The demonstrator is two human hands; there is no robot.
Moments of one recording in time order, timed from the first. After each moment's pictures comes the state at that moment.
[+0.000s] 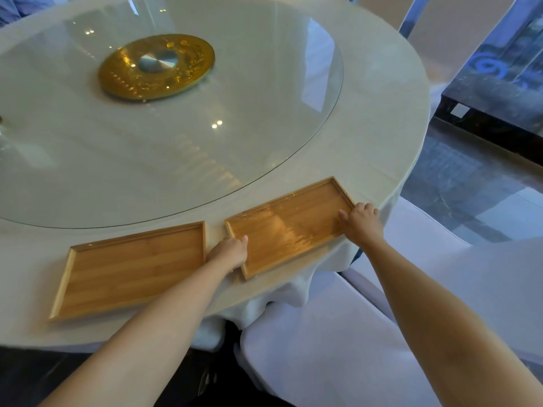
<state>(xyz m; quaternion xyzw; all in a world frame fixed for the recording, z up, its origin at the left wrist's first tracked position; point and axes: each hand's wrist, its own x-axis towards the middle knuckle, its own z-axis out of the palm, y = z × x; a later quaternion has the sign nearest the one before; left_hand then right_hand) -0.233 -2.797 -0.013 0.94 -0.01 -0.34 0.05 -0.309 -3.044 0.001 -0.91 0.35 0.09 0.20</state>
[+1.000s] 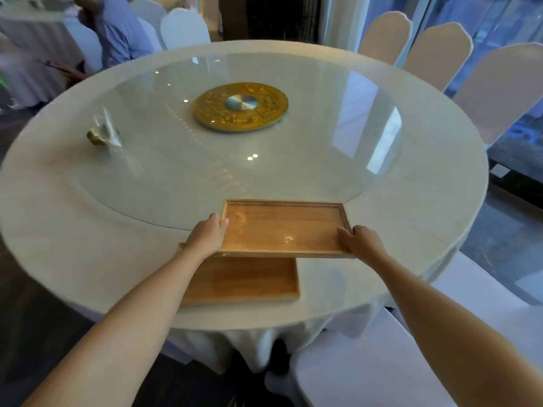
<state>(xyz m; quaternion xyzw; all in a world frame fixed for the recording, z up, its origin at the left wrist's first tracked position) -0.162 -2.581 0.062 0.98 -0.02 -0.10 0.18 -0.255 -2.883 0.055 -0.92 0.27 0.08 0.27</state>
